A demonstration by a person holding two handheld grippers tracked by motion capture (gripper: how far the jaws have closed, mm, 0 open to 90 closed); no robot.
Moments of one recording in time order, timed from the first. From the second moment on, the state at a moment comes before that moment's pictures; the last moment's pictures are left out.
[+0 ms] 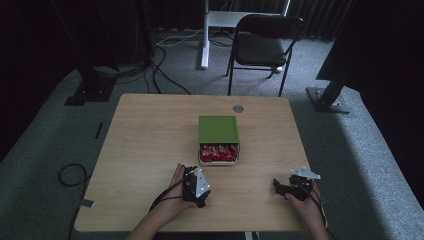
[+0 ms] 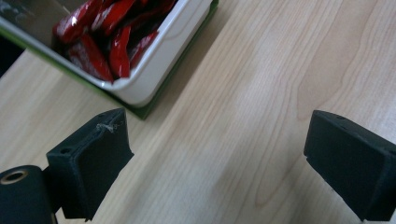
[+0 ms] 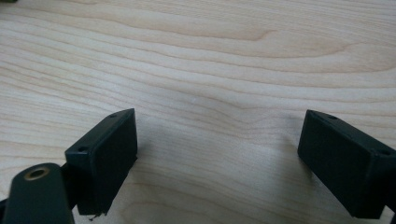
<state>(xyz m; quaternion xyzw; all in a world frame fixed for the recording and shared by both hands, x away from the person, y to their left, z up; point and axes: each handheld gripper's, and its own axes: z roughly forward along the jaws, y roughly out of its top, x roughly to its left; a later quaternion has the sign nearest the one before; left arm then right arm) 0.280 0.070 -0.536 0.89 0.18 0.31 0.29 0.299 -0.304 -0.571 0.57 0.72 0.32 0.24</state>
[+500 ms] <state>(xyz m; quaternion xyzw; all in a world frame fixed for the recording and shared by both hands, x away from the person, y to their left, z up) 0.280 0.049 -0.537 0.89 0.12 0.36 0.27 0.299 -0.304 -0.571 0.57 0.72 0.32 0.24</state>
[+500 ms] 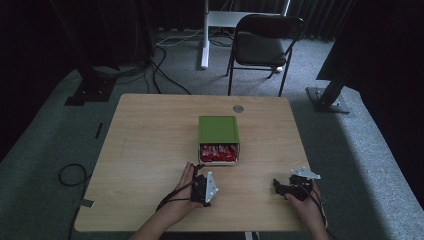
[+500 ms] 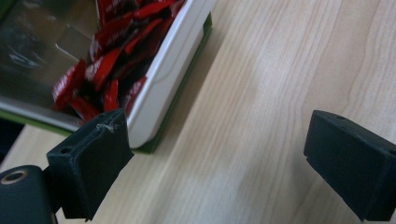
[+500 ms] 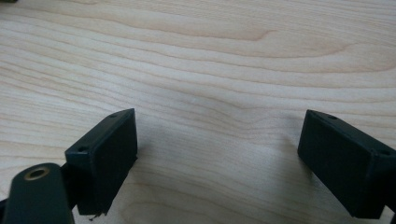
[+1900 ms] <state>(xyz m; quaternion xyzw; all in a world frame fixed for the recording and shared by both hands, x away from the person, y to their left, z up) 0.304 0.021 -0.549 0.88 0.04 0.42 0.21 0.299 -0.304 -0.571 0.57 0.72 0.32 0.24</state>
